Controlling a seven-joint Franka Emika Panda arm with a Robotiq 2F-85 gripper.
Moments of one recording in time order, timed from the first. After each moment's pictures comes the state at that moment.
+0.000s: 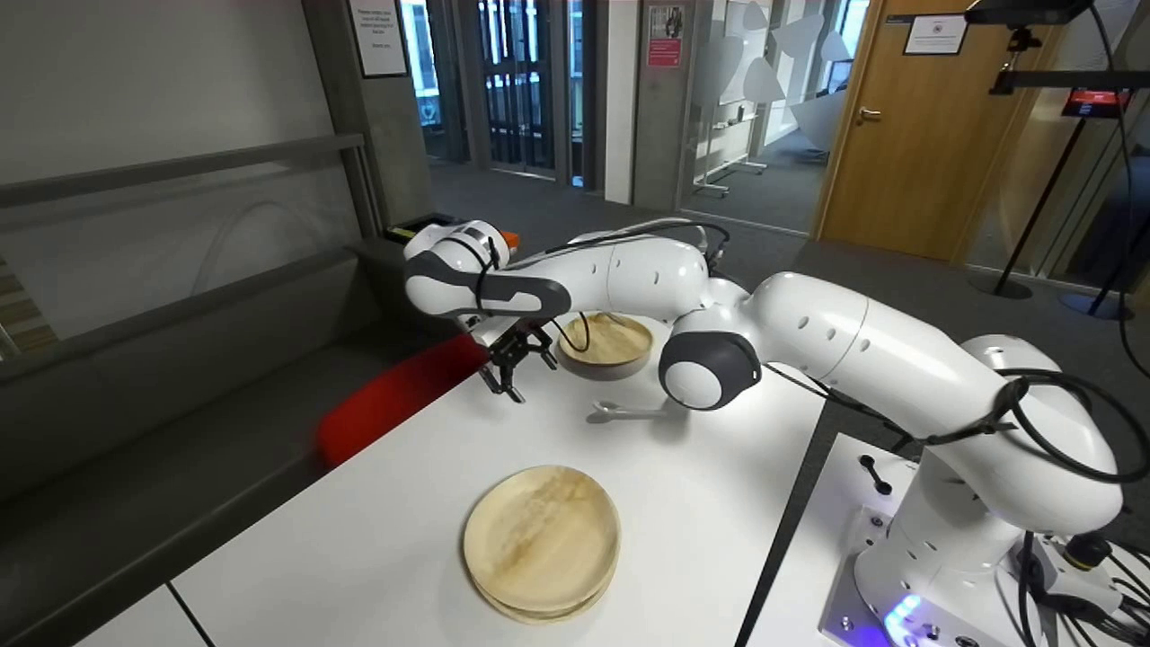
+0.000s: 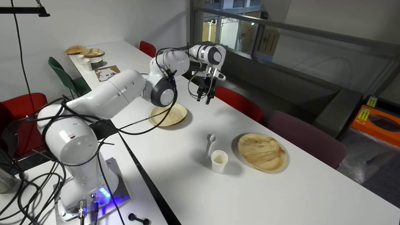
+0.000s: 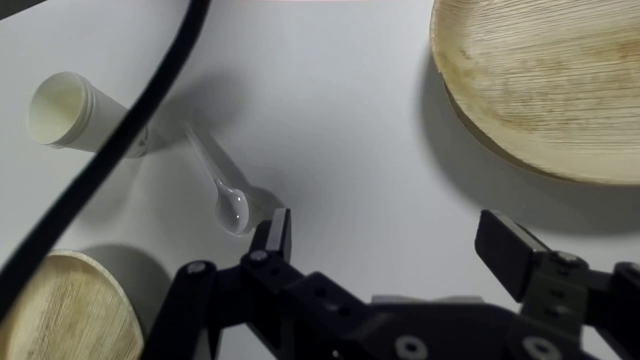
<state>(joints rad) 0.22 1.27 -0.07 -0.37 -0.08 1.05 0.30</state>
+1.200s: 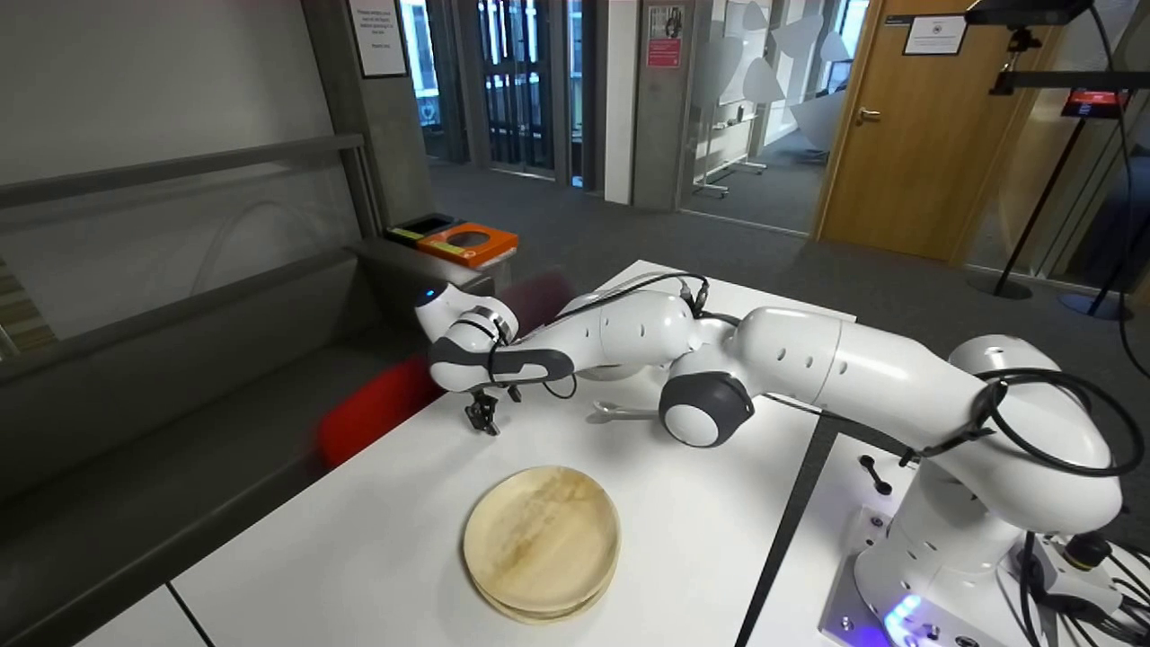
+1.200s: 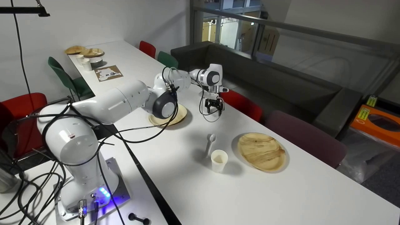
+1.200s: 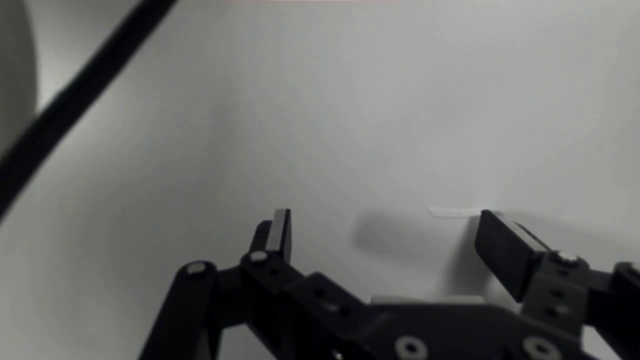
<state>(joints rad) 0.21 1.47 -0.09 -0.37 -0.16 1.64 0.02</state>
